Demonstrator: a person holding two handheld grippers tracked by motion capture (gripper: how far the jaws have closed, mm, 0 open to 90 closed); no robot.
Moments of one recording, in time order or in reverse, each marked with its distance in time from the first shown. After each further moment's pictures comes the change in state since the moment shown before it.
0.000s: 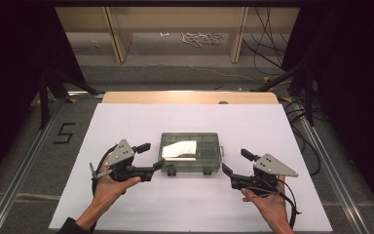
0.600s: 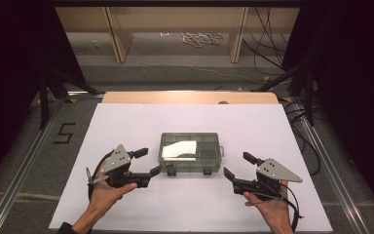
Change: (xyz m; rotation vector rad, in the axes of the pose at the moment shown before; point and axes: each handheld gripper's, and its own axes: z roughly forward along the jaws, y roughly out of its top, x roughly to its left) left arm -0.005 -0.010 -0.011 0.000 -0.012 0.004; right arm 0.003 -0.006 -0.010 -0.022 0.015 0.004
